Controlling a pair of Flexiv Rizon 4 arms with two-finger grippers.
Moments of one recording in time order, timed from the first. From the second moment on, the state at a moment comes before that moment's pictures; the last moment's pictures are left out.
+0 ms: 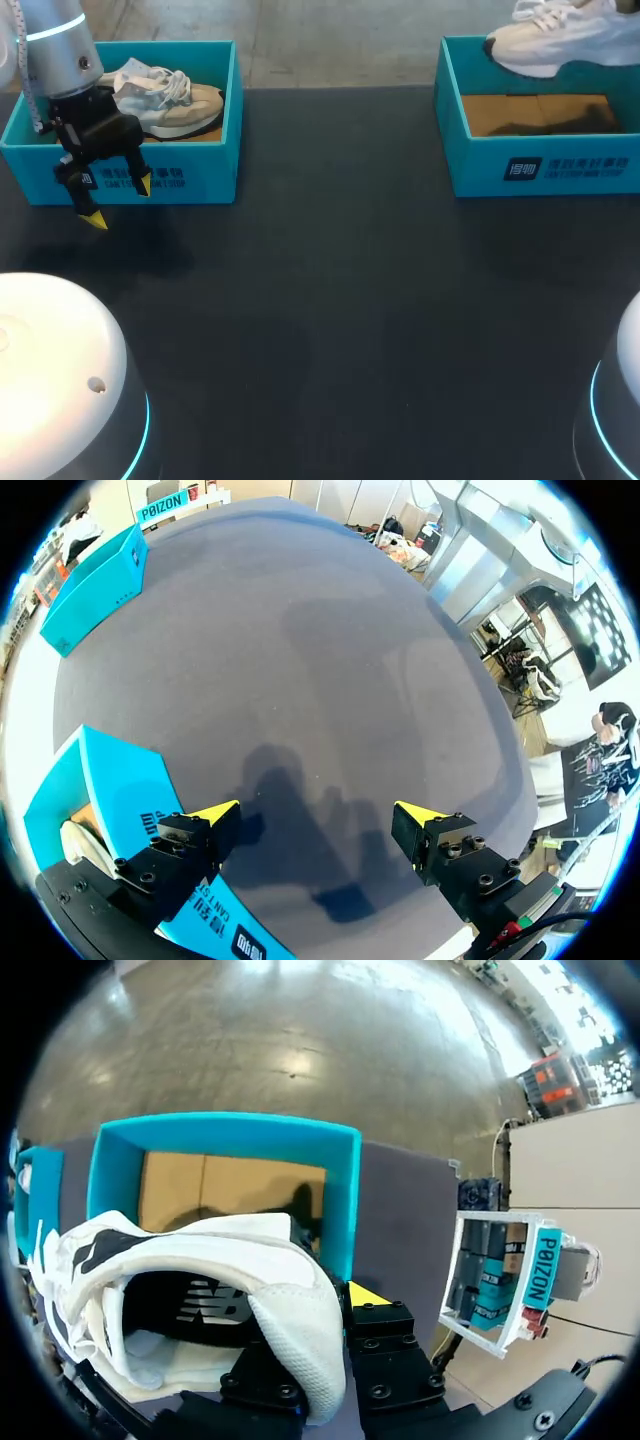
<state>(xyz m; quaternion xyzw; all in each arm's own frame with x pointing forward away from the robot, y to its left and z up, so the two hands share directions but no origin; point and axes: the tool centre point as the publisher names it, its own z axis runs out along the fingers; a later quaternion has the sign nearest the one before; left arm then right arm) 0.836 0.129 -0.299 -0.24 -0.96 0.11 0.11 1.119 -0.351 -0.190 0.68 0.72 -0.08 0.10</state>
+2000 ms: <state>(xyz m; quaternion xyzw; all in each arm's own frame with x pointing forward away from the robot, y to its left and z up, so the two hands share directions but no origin) 0.836 0.129 -0.299 -0.24 -0.96 0.11 0.11 1.086 -0.351 -0.260 0.74 0.66 -0.11 0.10</state>
